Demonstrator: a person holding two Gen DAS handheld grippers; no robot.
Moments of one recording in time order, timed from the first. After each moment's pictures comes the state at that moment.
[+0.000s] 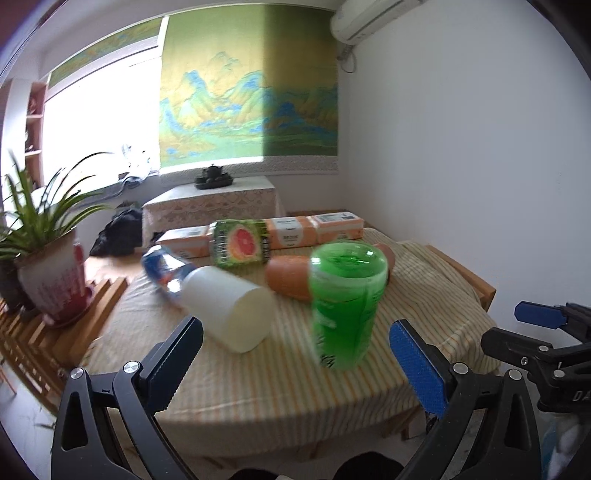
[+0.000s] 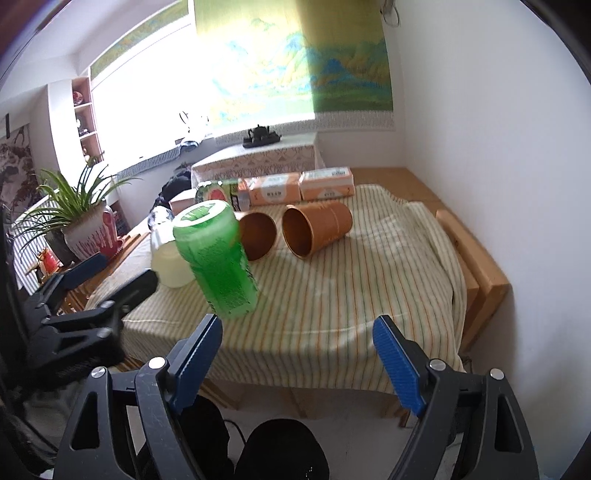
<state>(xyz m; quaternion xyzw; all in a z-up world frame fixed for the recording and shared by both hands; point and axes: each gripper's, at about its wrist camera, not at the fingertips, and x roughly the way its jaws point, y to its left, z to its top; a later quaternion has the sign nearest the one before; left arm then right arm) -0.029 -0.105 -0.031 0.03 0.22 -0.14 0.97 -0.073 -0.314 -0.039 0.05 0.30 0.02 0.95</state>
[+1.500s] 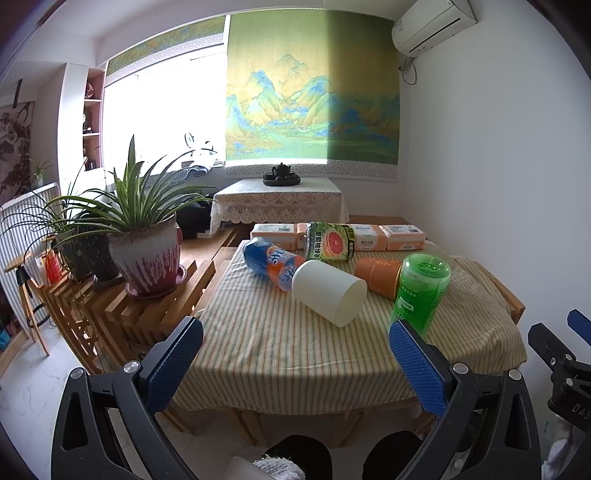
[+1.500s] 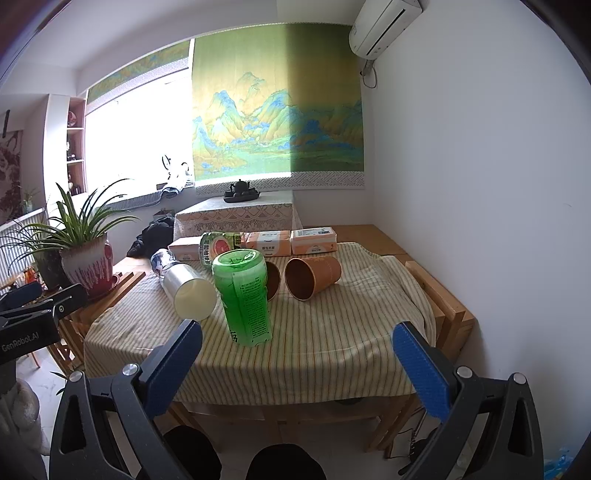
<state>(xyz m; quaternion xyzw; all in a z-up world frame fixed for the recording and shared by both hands) -0.094 -0.020 0.011 0.00 0.22 -0.03 0.98 -0.138 -0.260 -0.012 0.03 0.19 -0.05 0.98</state>
